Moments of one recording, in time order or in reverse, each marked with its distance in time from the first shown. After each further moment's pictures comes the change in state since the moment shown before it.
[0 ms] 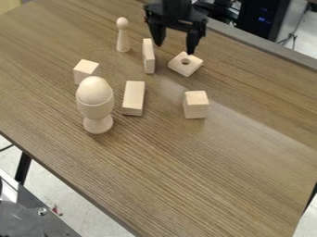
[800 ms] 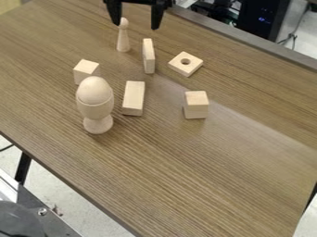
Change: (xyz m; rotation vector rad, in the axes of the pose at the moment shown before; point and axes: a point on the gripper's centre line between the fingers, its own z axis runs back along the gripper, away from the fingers) arm -0.021 0.049 0.067 0.131 -0.043 0.266
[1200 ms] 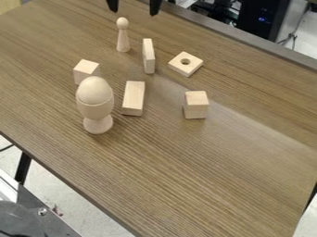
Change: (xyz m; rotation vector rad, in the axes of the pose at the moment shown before) arm 0.004 0.008 0.024 0.024 -0.054 0.091
